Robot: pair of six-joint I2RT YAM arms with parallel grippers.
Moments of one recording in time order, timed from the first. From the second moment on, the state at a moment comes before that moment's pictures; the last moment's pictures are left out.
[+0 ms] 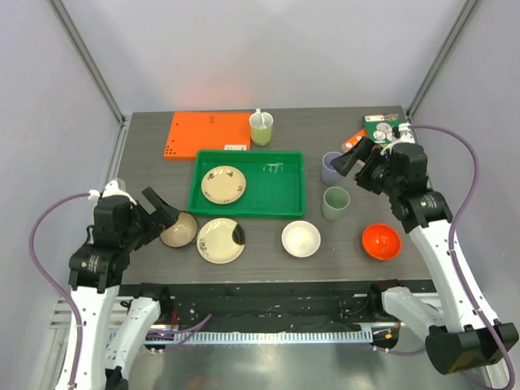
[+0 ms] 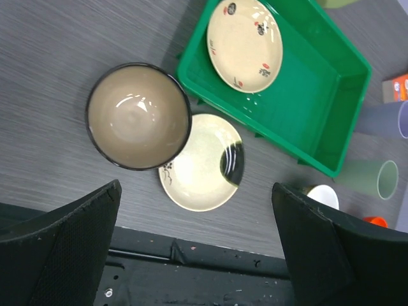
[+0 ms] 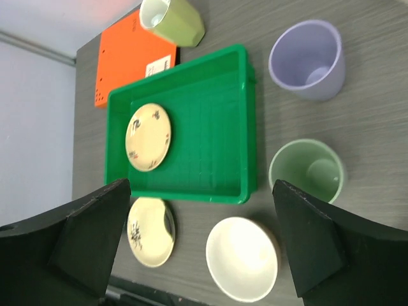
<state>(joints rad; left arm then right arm) -0.10 0.64 1.02 -1.06 -0.04 -0.69 0.15 0.98 1.09 -0.56 -0.13 0.63</state>
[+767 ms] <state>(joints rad) -0.10 0.40 0.64 -0.98 0.16 -0.94 0.67 0.96 0.93 -0.43 -0.08 0.84</state>
